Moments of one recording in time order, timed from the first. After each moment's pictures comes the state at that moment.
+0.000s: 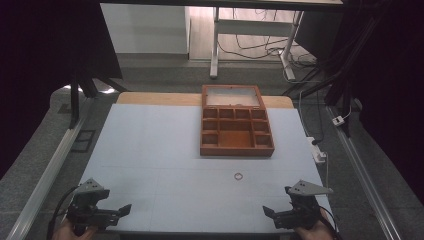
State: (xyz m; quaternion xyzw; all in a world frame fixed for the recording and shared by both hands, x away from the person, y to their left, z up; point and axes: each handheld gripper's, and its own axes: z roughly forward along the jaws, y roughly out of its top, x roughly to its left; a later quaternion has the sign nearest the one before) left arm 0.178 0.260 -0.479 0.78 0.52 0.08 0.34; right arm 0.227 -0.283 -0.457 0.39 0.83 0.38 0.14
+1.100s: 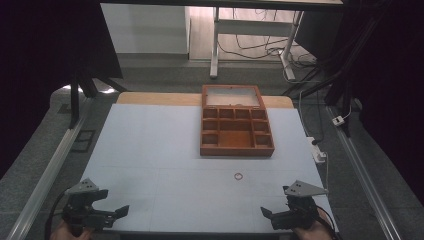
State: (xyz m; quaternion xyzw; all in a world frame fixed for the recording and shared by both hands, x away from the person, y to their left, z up) left arm 0.175 0.269 -0.475 0.77 0.51 0.05 0.38; right arm 0.226 -0.275 -0.456 0.37 0.84 0.36 0.16
